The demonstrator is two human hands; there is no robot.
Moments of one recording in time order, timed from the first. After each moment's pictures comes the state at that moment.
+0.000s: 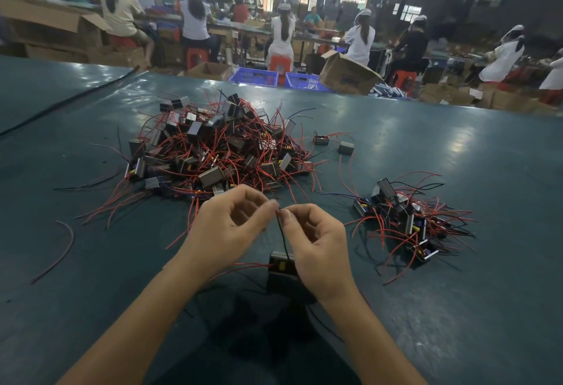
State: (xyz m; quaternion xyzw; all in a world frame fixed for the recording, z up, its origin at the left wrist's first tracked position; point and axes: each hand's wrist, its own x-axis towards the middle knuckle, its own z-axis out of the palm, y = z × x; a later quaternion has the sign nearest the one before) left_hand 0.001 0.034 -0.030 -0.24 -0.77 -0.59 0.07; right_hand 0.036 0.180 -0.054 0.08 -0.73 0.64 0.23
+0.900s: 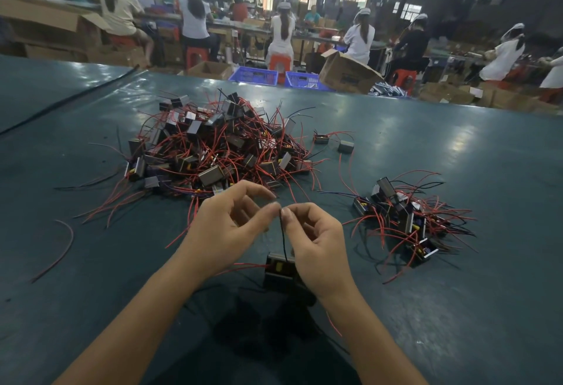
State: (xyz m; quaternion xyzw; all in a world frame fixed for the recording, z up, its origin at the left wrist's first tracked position) left_hand -0.001 0.031 -0.033 -0.28 -0.77 -0.57 0.09; right_hand 0.036 0.180 -0.054 0.06 -0.73 0.65 0.21
